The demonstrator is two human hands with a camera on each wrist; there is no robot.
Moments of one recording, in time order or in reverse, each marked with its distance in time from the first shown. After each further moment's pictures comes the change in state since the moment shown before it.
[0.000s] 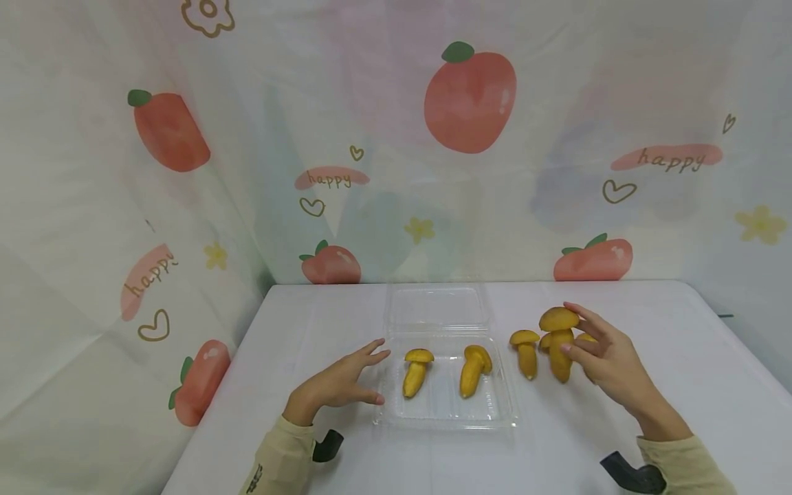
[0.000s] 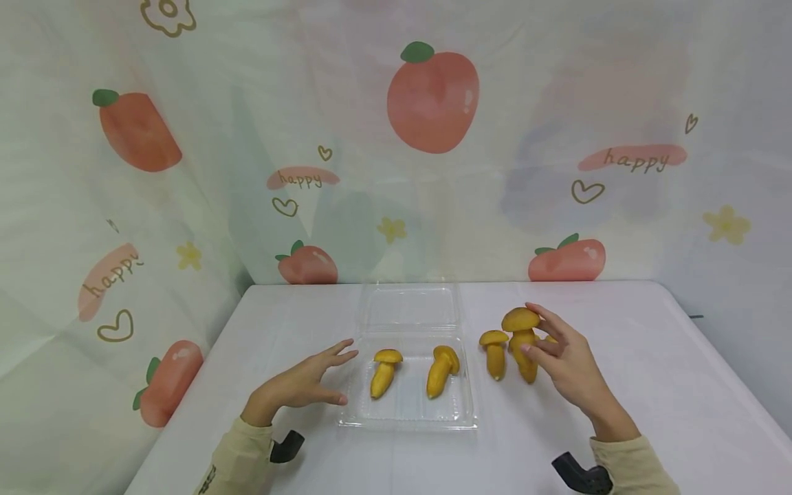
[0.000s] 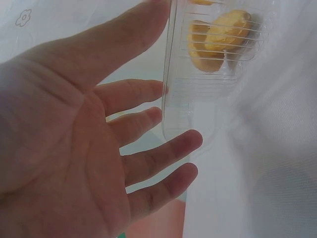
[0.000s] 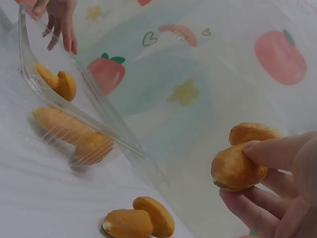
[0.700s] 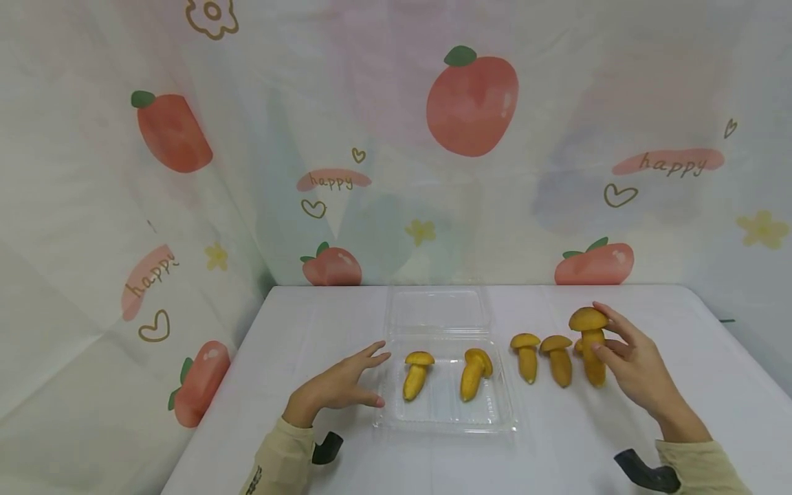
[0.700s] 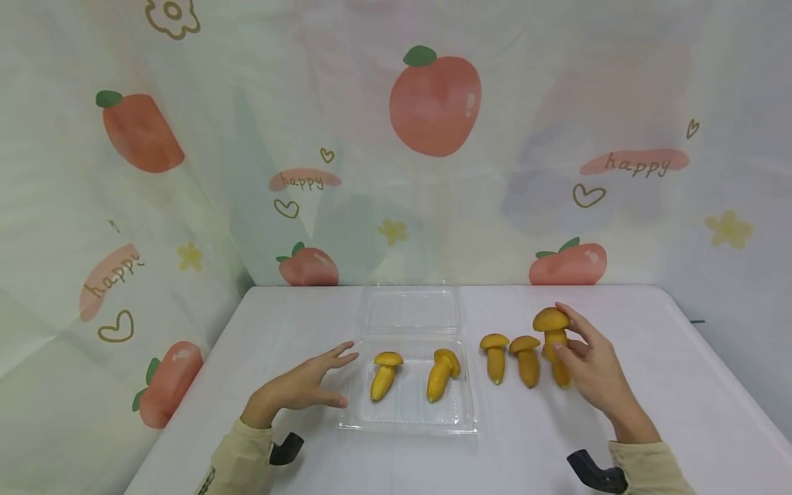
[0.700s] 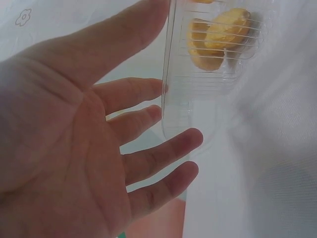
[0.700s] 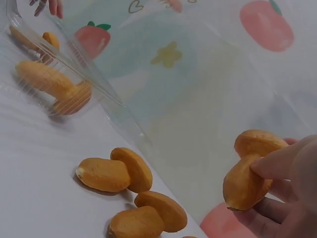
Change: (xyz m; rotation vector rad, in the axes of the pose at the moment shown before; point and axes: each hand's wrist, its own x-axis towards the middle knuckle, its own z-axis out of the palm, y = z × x) left_hand 0.000 0.000 0.000 -0.001 -0.001 -0.004; right_hand -0.003 0.027 -0.025 -0.127 0.086 0.027
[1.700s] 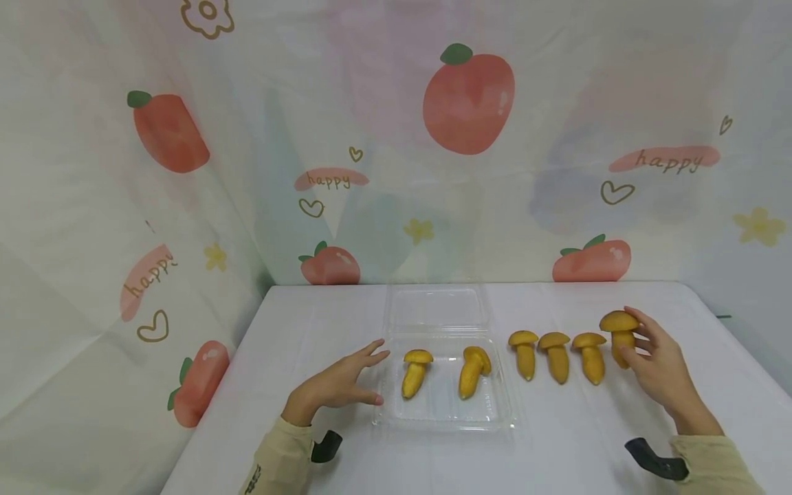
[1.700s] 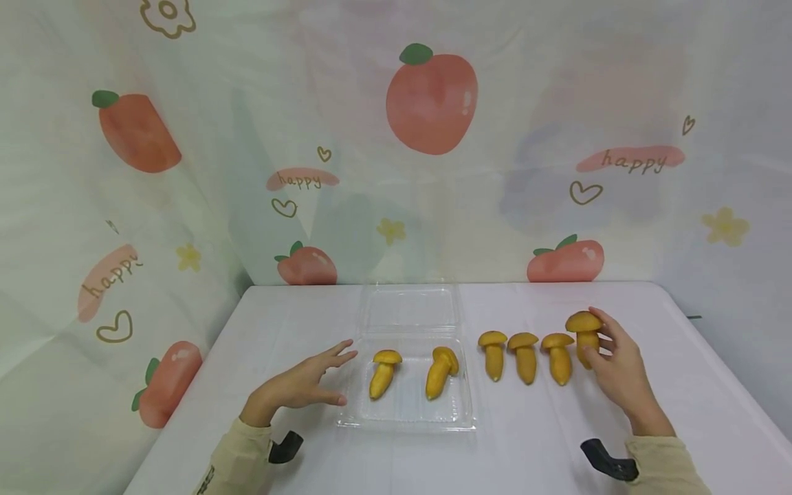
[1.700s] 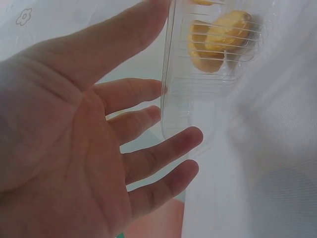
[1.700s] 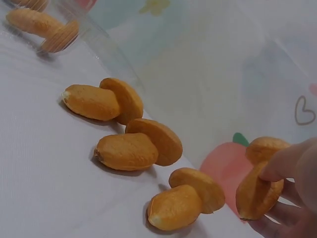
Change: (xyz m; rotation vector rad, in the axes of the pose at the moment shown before) left_hand 0.000 -0.001 0.000 0.005 -0.006 0.040; right_hand -0.006 0.039 -0.017 -0.158 0.087 0.206
